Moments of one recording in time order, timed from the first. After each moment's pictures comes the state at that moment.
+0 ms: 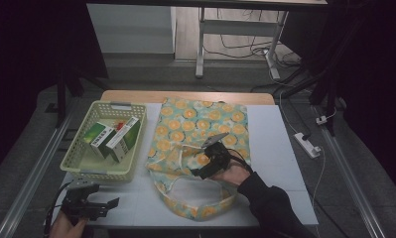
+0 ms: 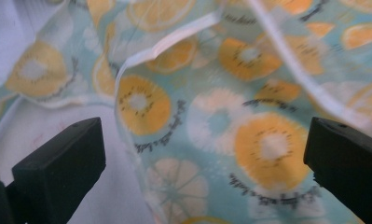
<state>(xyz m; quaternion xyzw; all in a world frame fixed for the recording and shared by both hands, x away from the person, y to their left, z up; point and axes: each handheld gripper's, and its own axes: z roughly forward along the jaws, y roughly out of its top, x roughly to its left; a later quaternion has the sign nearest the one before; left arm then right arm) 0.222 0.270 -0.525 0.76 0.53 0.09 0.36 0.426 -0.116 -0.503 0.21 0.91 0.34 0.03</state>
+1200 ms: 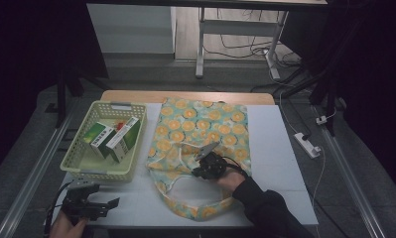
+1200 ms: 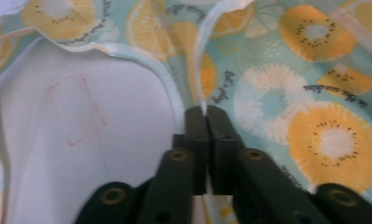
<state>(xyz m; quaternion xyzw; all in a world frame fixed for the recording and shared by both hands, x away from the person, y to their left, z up) 0.223 0.270 -0.525 0.76 0.53 0.09 0.36 0.409 -0.107 -0.518 0.13 0.94 0.31 0.02</state>
